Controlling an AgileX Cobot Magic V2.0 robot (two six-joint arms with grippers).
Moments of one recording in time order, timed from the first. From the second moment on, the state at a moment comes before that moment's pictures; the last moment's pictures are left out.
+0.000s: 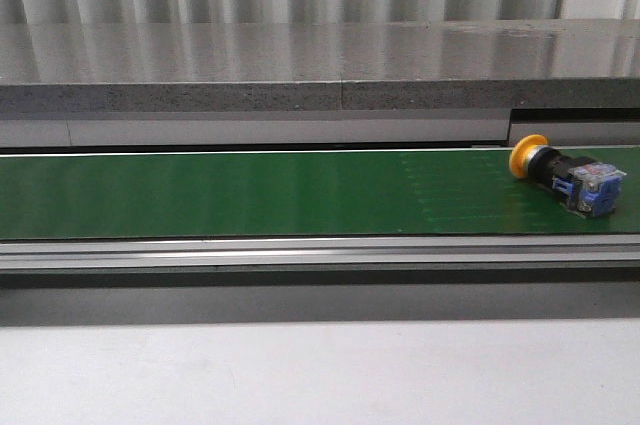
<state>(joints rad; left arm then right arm) -0.03 0.00 0.00 0.04 0.09 0.00 0.15 0.21 -0.43 0.19 0.52 -0.21</state>
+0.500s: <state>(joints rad) -0.03 0.05 -0.16 0.07 0.23 0.00 0.15 0.21 -0.43 0.19 0.52 -0.21</state>
